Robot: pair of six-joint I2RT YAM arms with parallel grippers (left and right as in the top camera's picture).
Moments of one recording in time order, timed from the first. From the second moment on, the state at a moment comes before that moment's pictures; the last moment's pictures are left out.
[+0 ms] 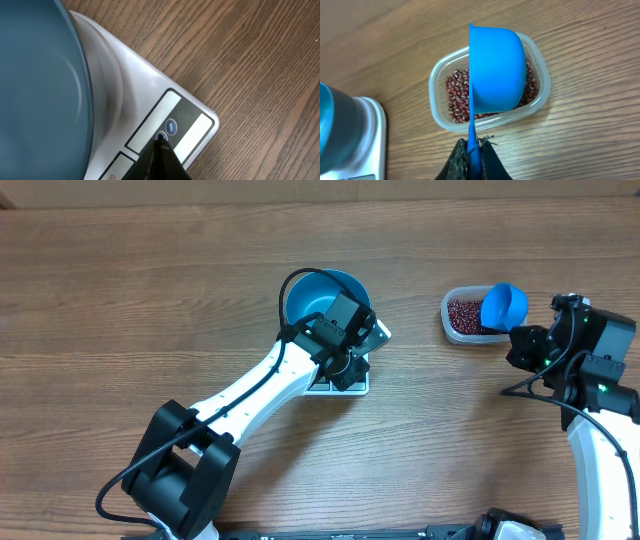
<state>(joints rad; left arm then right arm) -0.66 1.83 1.30 -0.61 0.08 0.27 -0.32 1.22 0.87 -0.47 -0.32 0.10</state>
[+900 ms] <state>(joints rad) -0.66 1.83 1.30 -0.59 0.08 0.29 -0.32 1.23 0.87 -0.43 -0.24 -0.24</state>
